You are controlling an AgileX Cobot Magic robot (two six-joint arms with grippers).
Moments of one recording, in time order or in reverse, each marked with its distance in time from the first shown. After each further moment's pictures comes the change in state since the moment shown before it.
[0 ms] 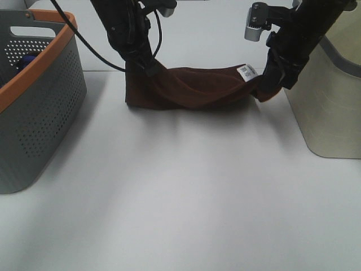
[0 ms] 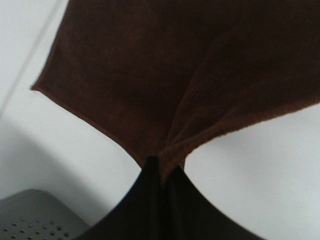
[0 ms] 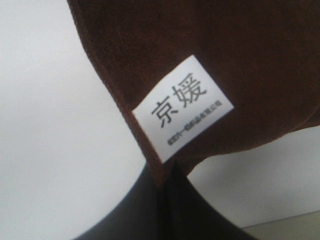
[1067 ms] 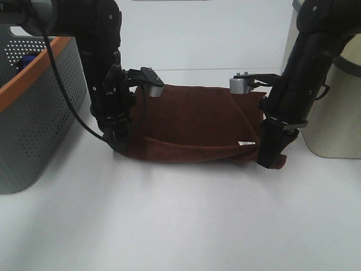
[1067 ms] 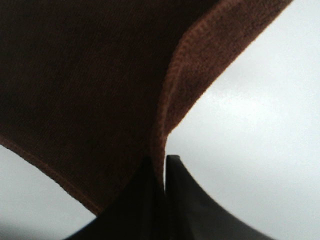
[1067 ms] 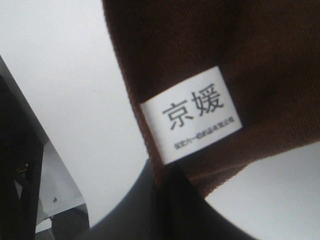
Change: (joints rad) left arm 0.028 0.015 0.283 -0.191 0.224 0.238; right arm 0.070 -0.003 0.297 0.081 0.169 0.327
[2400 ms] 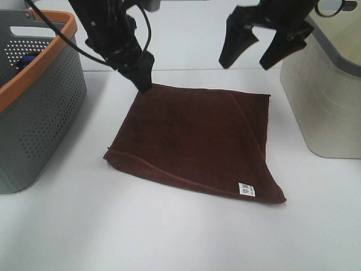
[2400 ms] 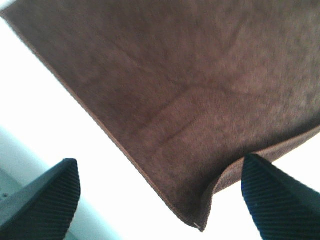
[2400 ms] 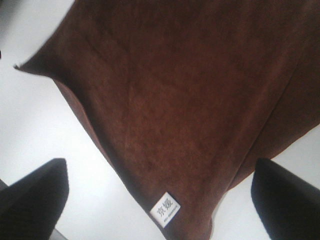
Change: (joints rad) left arm -0.002 -0.176 -0.126 0.016 -0.125 -0.319; right arm 0.000 -0.077 -0.429 0.035 0.003 0.578
